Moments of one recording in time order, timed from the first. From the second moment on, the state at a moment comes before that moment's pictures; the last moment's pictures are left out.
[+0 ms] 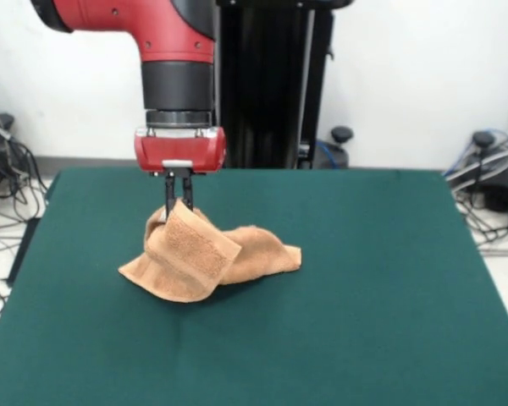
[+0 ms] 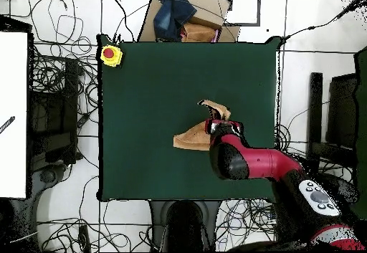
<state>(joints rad) -0.71 -0.54 0.28 1.83 -0.60 -0.14 1.83</state>
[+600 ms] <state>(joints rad) -0.62 -0.48 0.16 1.82 -0.56 -0.14 1.83</state>
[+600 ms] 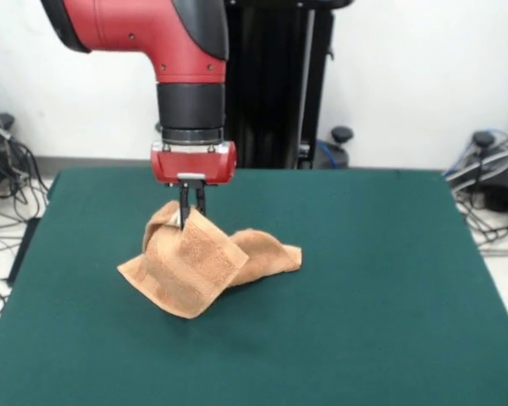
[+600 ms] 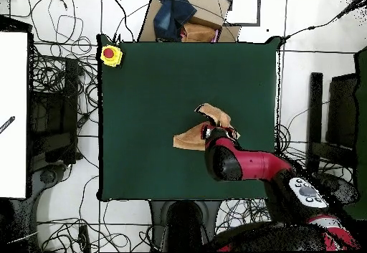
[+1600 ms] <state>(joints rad) -0.49 -0.56 -0.12 1.80 -0.51 -0.14 1.83</state>
